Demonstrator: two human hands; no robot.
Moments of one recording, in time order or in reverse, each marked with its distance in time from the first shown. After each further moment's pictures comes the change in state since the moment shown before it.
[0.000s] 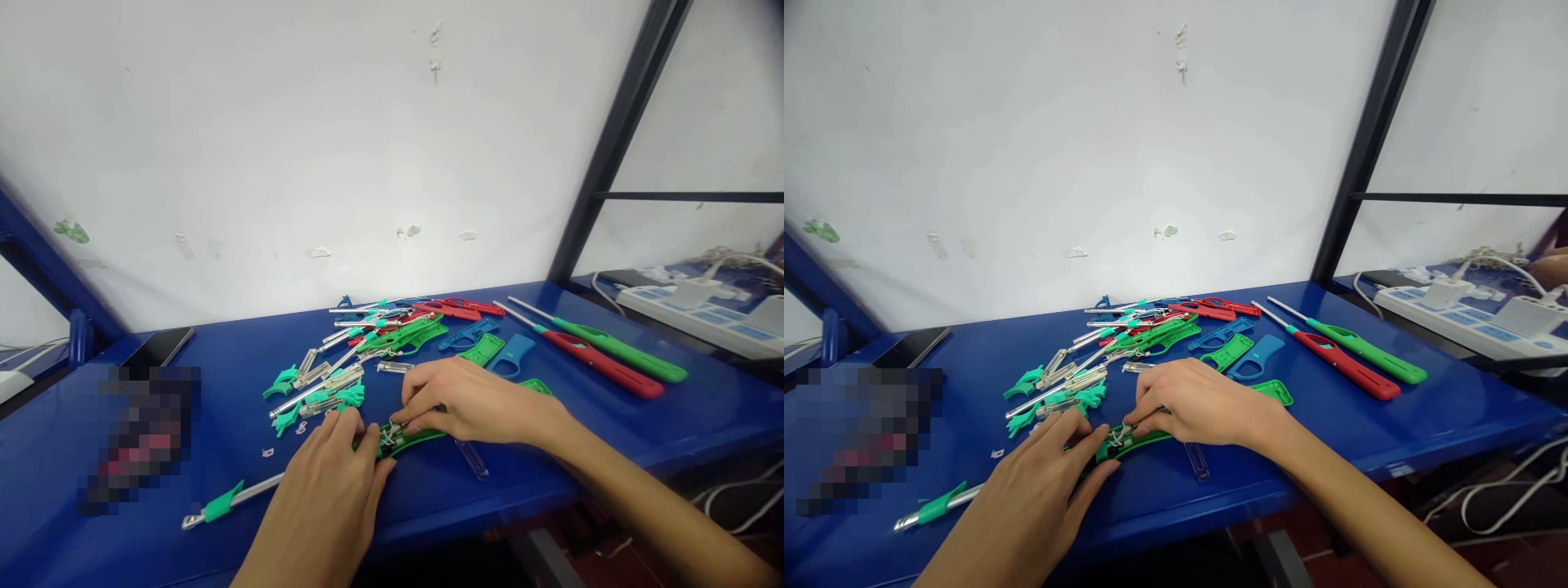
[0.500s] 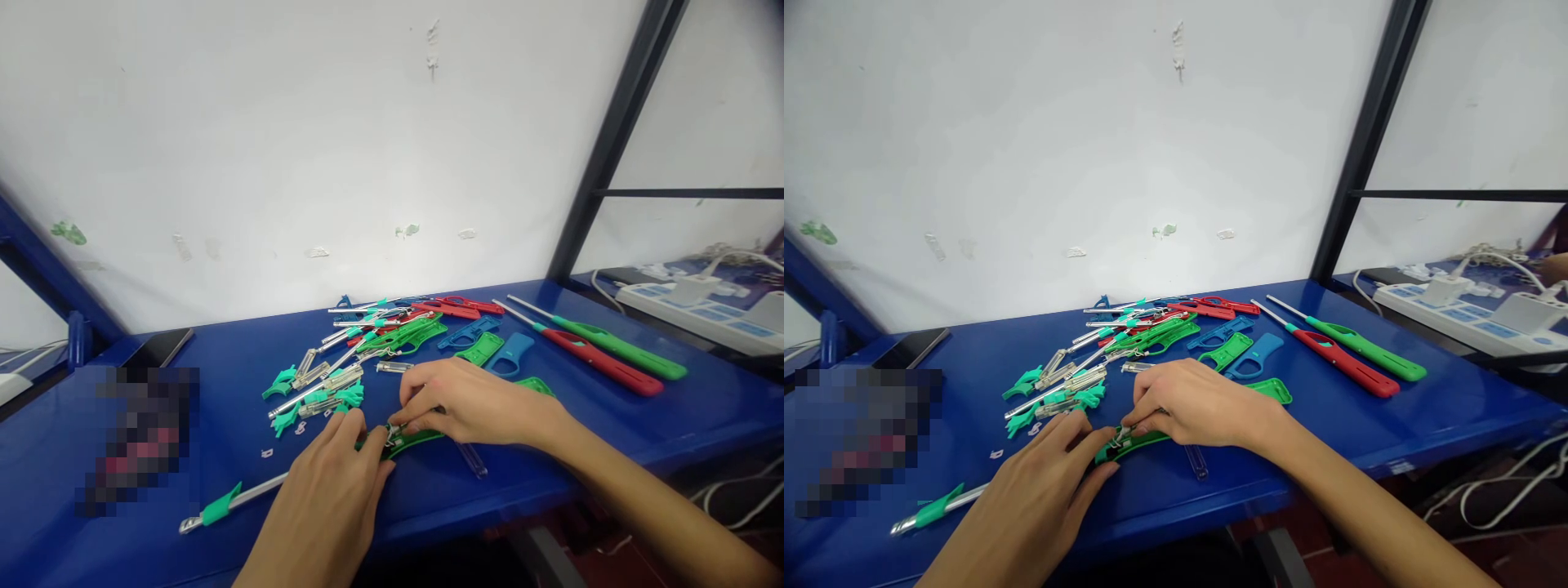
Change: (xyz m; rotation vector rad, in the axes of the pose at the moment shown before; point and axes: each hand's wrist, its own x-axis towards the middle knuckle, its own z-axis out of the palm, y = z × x) left_hand -0.001 0.002 -0.002 -0.090 -0.114 -0.026; right_hand 0.000 -0.003 -0.001 -0.009 -0.015 0.004
